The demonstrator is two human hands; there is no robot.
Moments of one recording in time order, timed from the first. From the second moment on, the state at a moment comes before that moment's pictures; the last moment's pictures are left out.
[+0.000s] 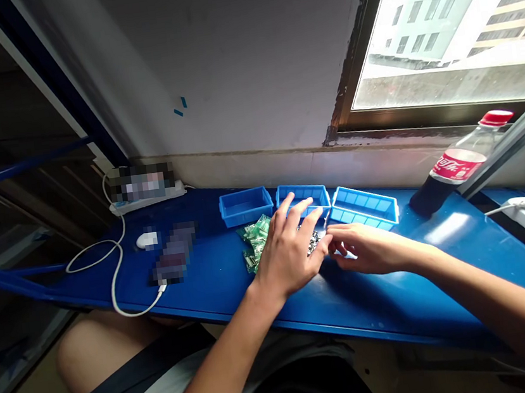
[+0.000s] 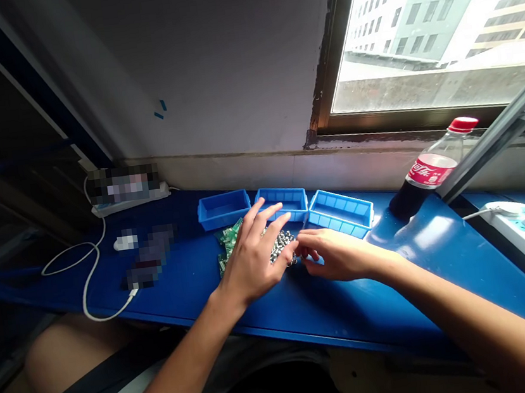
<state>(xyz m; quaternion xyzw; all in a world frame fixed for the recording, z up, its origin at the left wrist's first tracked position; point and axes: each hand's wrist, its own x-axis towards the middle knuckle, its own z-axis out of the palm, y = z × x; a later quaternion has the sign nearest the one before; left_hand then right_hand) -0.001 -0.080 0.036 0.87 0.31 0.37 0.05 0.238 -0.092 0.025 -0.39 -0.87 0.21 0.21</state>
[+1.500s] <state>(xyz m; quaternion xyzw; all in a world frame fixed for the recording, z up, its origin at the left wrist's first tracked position) 0.000 -0.011 0.013 0.86 0.29 0.39 0.15 0.191 -0.062 -0.010 -0.49 -0.68 0.12 0.53</state>
